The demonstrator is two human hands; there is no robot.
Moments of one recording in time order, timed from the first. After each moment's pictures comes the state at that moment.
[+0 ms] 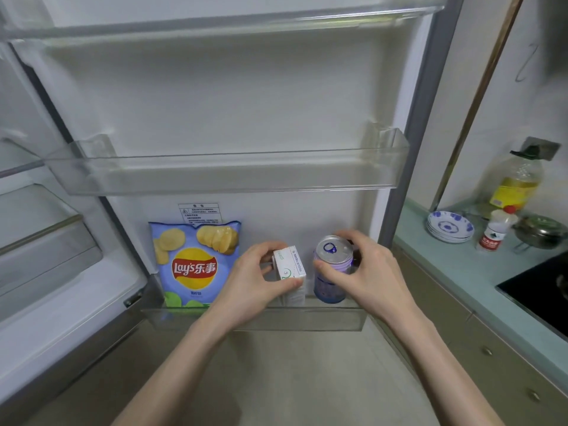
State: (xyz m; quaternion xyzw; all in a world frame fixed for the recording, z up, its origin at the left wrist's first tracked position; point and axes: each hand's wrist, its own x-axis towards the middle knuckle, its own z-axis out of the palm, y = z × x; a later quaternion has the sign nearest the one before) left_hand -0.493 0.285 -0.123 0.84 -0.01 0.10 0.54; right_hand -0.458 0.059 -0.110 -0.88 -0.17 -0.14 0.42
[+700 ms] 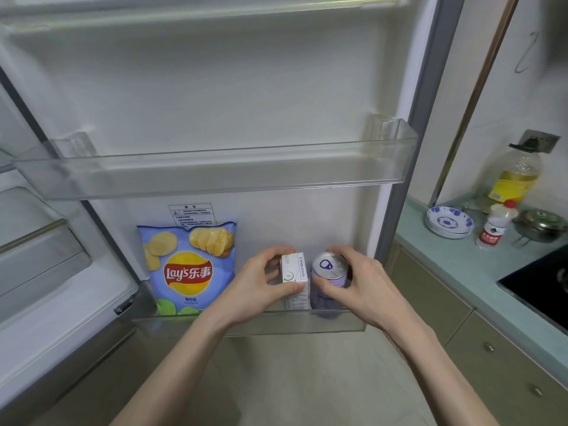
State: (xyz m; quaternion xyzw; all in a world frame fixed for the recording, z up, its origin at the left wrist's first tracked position) left_hand -0.462 0.294 -0.148 0.82 -0.05 0.00 0.57; right_hand -0.442 0.061 -0.138 -0.90 -0.18 -0.05 0.39
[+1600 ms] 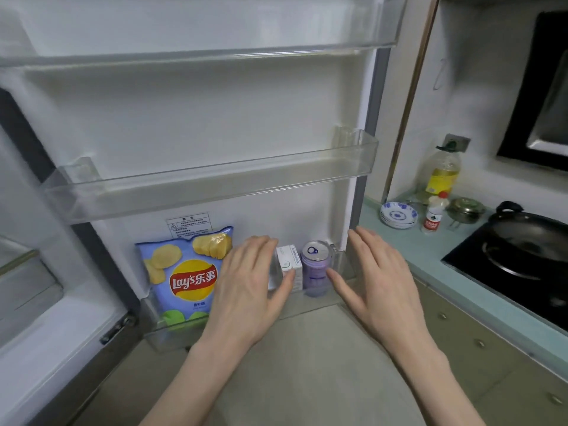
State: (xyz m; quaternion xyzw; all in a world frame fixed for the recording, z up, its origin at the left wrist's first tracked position) left_hand -0.517 0.297 -0.103 0.91 -0.17 0.33 0.18; right_hand -0.525 0.063 -0.108 -0.94 -0.09 -0.30 0.15
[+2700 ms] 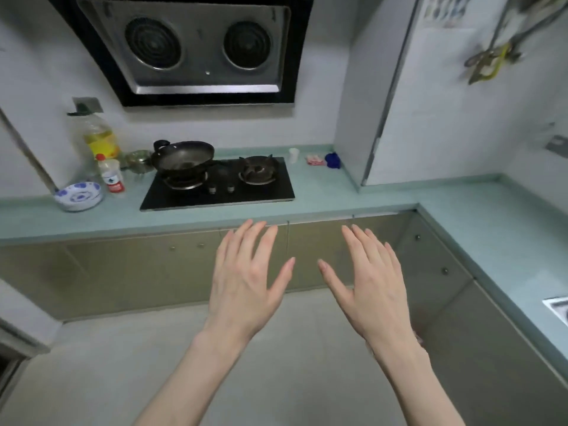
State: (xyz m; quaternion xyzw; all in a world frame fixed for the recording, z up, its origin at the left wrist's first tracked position) left_hand -0.822 -0.049 -0.133 0.72 -0.60 0.17 0.30; right_hand -1.016 -0.134 -0.140 -0.83 0.47 -0.29 -0.01
